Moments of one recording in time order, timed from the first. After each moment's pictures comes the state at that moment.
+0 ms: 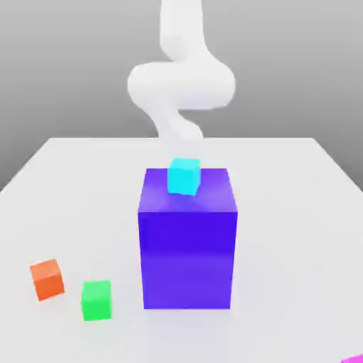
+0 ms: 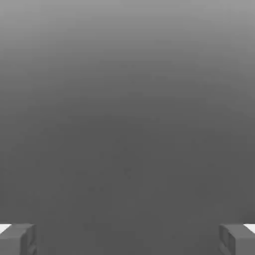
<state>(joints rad) 0.07 -0.71 -0.04 -2.28 0.03 2.31 0.69</state>
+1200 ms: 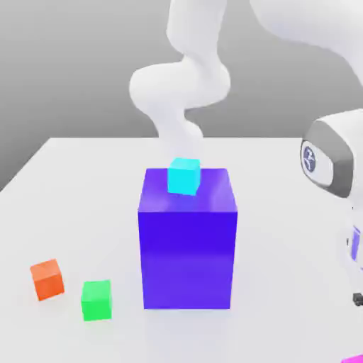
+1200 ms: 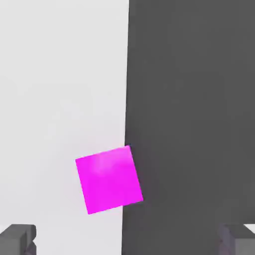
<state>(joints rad) 0.52 0.46 -0.07 -2.03 0.13 2.51 -0.61</state>
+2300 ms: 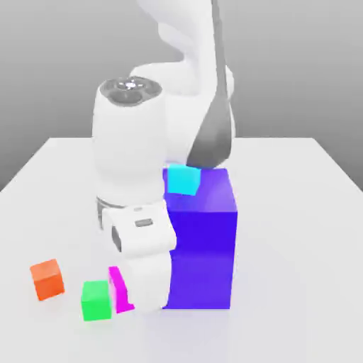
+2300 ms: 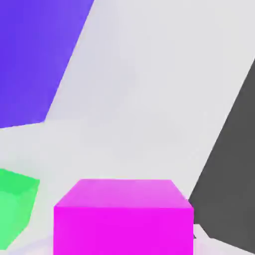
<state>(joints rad) 0.09 0.03 -0.39 -2.57 -0.07 2.61 -1.47</state>
